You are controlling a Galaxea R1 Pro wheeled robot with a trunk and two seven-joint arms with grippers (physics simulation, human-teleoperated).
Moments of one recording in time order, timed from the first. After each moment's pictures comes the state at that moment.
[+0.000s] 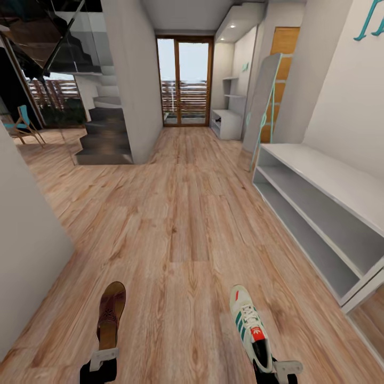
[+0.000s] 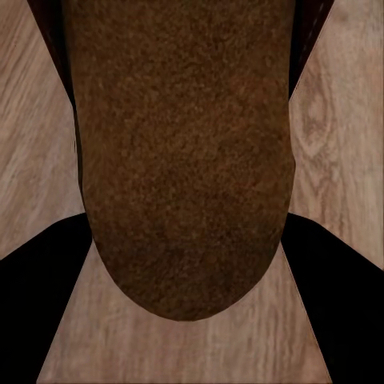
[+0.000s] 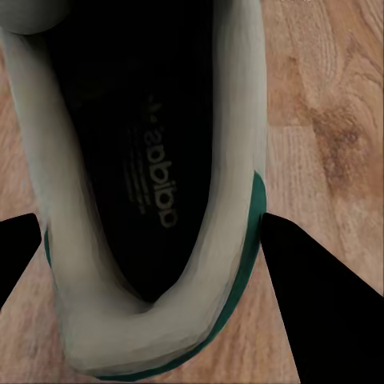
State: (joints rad) left arm -0.30 -0.01 0.43 -0.37 -0.28 -0.42 -0.07; right arm -0.37 -0.04 -0.16 -0.06 0.19 -0.70 0.00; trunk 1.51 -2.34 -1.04
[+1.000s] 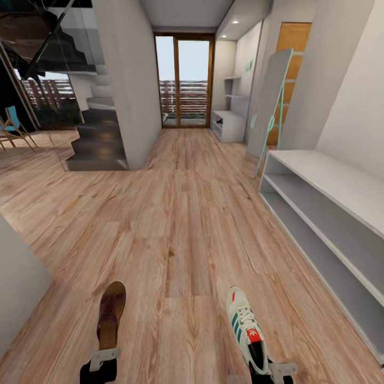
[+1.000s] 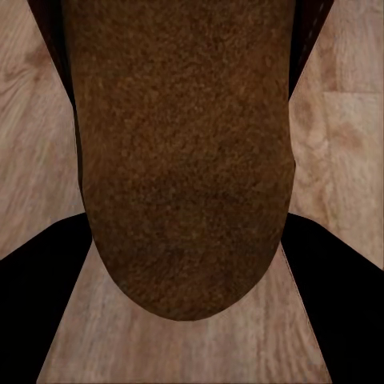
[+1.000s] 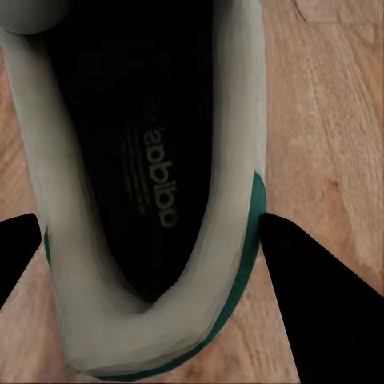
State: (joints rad) left arm -0.30 -0.01 0.43 -0.37 -0.28 -0.42 -0.07; right arm -0.37 -0.02 -0.15 -0.05 0.19 -0.70 0.00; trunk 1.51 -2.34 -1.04
